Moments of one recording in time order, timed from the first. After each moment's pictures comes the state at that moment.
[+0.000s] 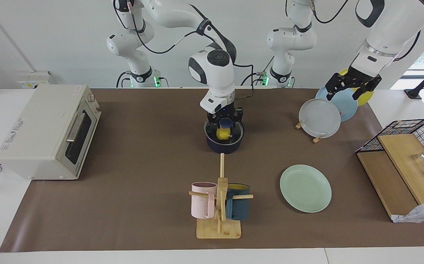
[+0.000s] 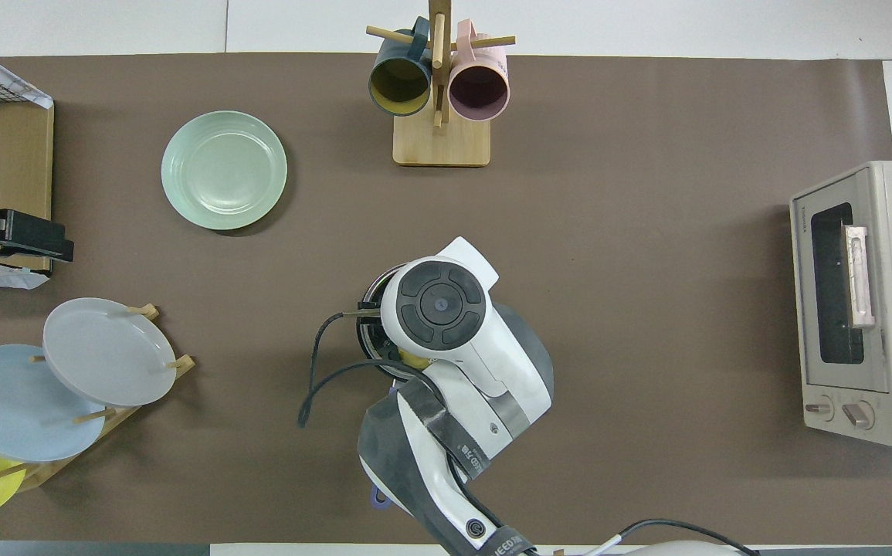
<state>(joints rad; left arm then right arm) -0.09 -0.05 0.02 -1.63 -0.02 1.55 -0.01 0.79 0.31 -0.09 -1.78 0.13 2.20 0.68</state>
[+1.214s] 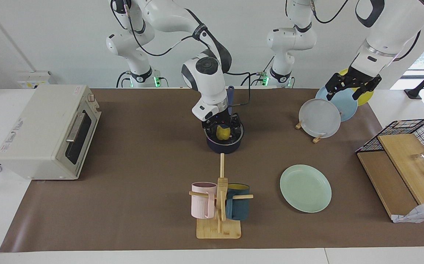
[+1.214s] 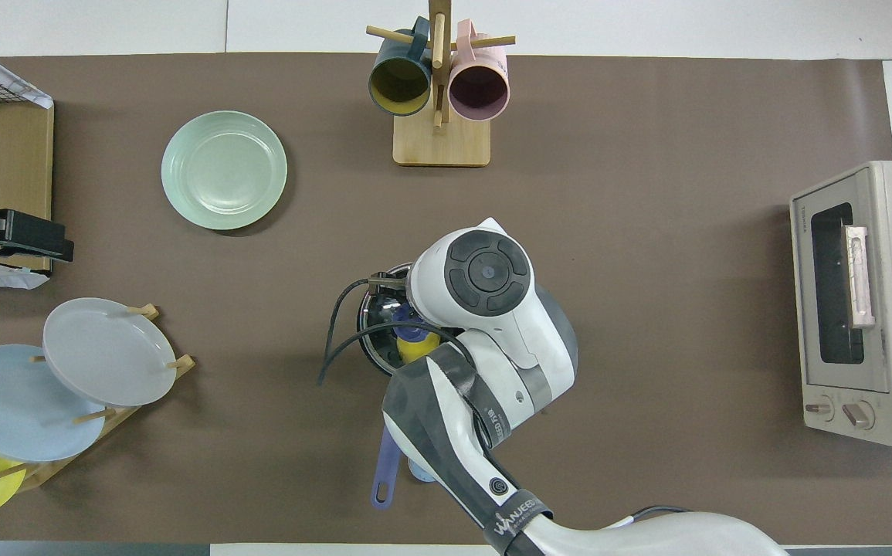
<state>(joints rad) -0.09 -0.05 0.02 -1.63 -0.02 1.55 -0.01 0.73 0.32 -0.09 -1.80 0.21 2.27 0.68</state>
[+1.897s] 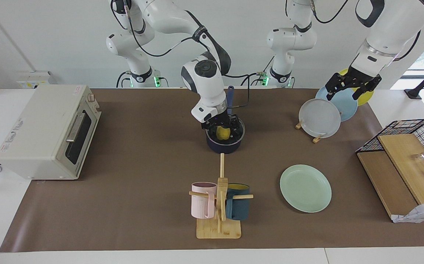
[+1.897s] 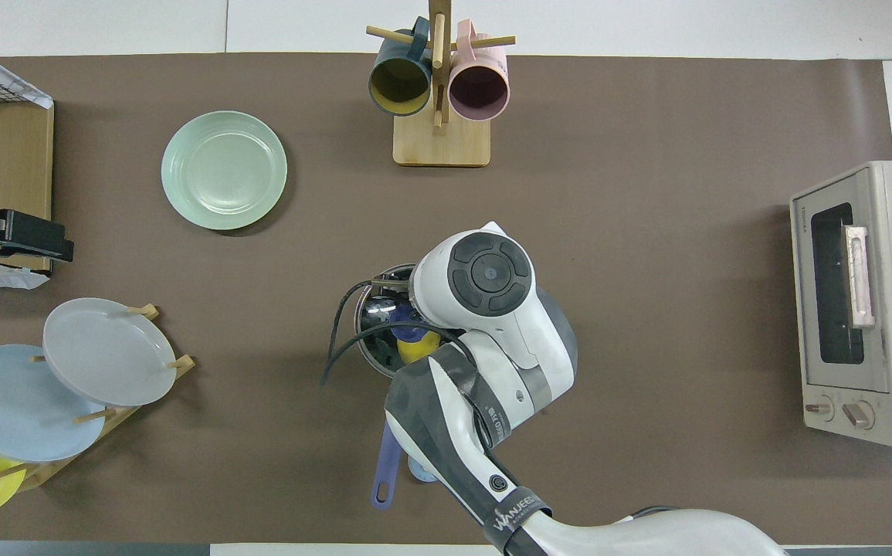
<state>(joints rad) -0.09 -0.05 0.02 -1.63 -0.02 1.55 -0.01 0.73 0.32 -0.09 -1.81 0.21 2.27 0.68</state>
